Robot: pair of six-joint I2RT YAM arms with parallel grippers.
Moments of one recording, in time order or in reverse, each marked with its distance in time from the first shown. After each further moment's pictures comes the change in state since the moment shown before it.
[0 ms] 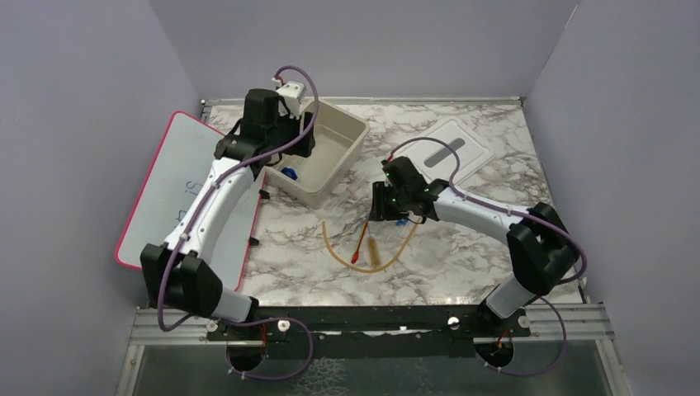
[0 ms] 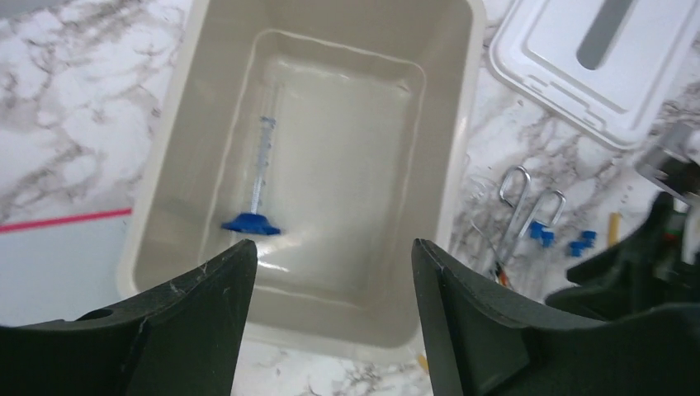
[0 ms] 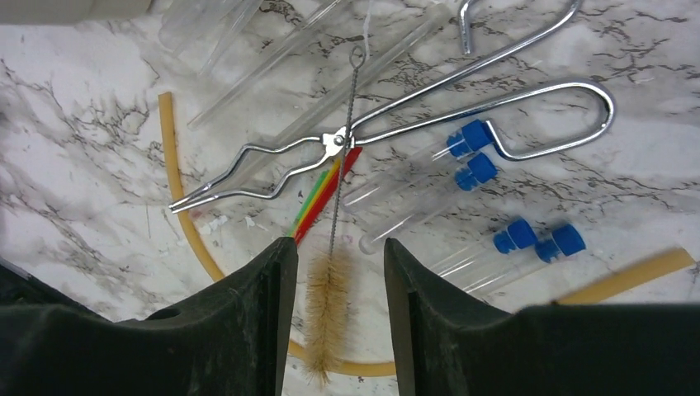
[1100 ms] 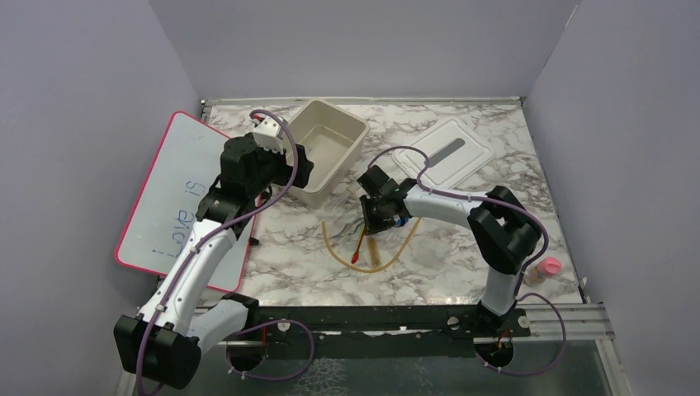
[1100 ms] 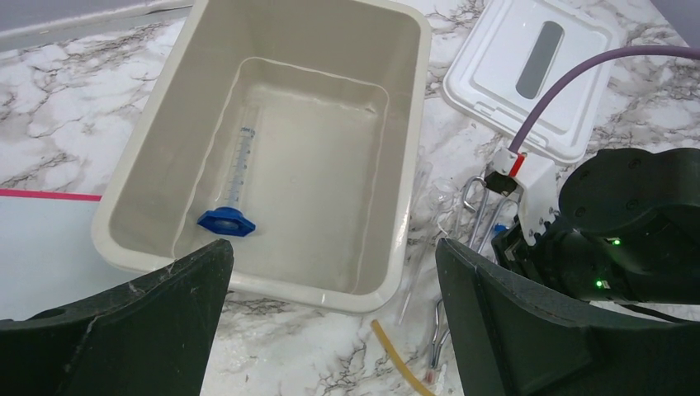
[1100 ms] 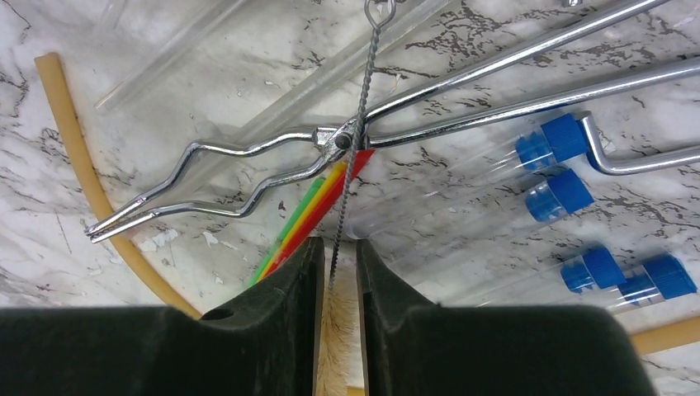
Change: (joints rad) left arm 0.000 -0.462 -0.515 0.310 0.050 -0.090; right arm 0.103 0.262 0.164 -0.140 0.044 0.005
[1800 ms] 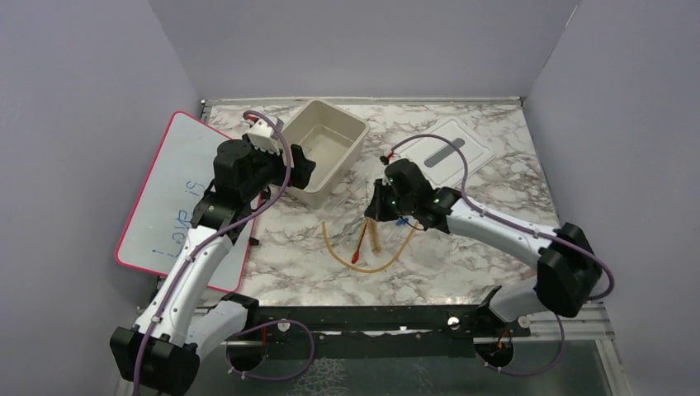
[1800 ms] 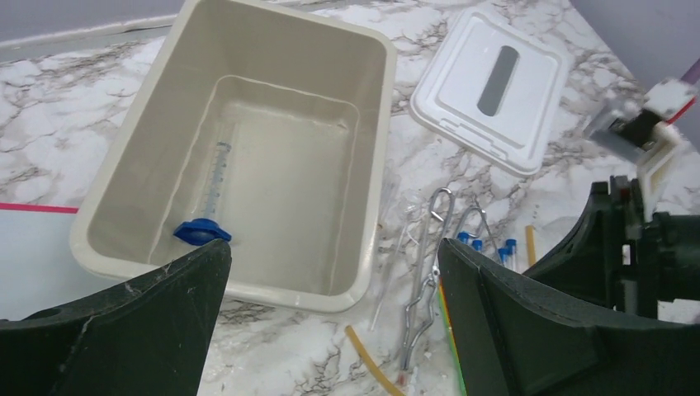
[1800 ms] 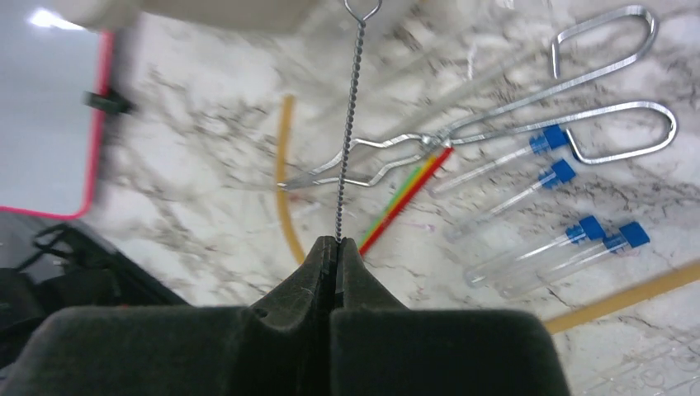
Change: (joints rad) left arm 0.000 -0.041 0.000 0.008 0.026 -0.040; right arm 0.005 -0.339 -0.154 0.147 -0.004 0.044
